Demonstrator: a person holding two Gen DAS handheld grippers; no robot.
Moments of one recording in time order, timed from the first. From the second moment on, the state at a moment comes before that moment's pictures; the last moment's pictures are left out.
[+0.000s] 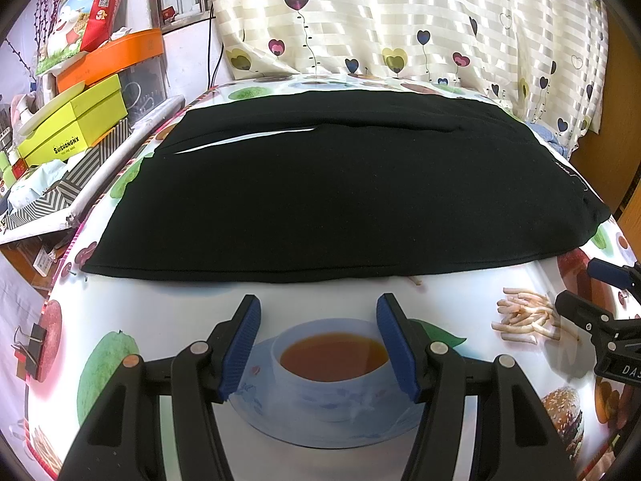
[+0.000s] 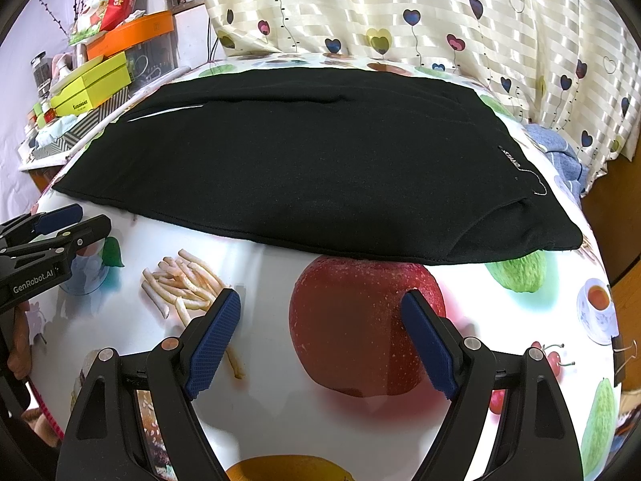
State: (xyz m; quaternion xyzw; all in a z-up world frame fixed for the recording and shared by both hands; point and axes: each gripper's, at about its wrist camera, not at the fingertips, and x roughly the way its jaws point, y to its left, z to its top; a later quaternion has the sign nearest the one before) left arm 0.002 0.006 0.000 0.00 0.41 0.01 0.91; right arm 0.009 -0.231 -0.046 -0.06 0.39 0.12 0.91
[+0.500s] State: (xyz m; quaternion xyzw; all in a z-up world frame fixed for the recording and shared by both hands) left arm 0.002 0.005 0.000 0.00 0.41 0.01 0.91; right arm 0.011 -0.230 -0.046 -0.06 0.40 0.12 0.91
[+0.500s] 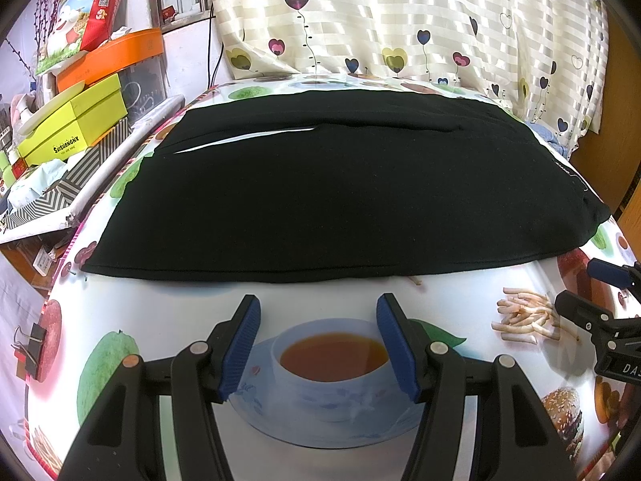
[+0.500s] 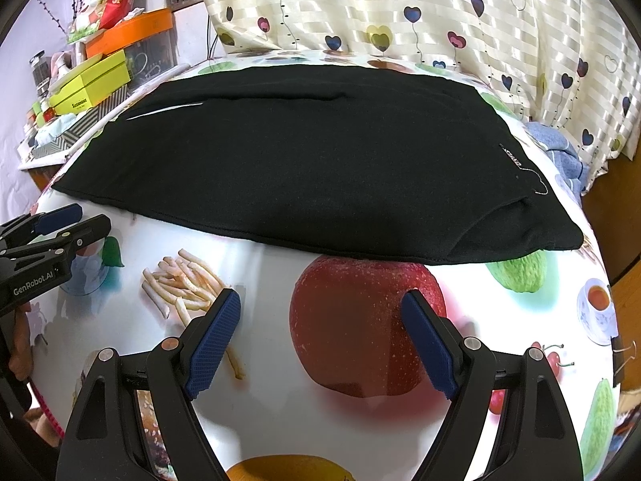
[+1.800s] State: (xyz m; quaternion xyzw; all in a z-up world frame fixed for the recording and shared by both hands) left arm 0.000 0.008 -0.001 0.00 0.42 0.01 0.91; right arm 0.011 -0.226 -0.044 -0.07 0.41 0.13 0.90
